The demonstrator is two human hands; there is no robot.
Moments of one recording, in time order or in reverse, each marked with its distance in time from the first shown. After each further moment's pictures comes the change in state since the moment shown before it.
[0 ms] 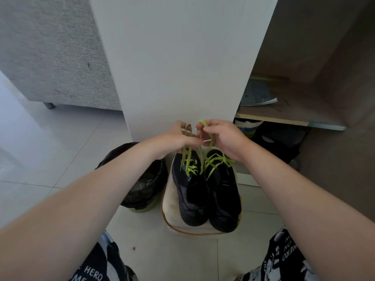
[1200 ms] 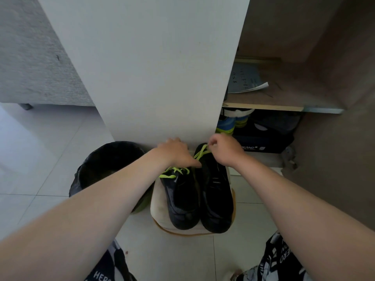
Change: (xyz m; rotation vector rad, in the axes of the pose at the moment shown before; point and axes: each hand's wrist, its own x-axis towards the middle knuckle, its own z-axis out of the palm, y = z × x) left_hand 0.054 -0.031 0.049 1.292 -0.110 -0.145; right_hand 0.019 0.086 -0.058 -1.019 0.255 0.104
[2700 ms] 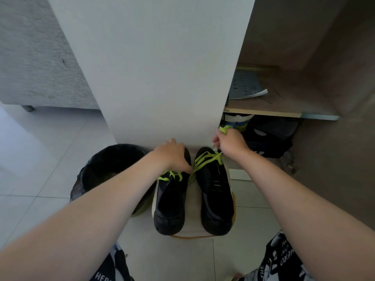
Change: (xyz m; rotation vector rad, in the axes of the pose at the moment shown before) left_hand -0.009 -0.011 -0.002 -0.061 0.081 -0.005; right_hand -0.005 -0.022 -0.028 0.504 0.088 0.181
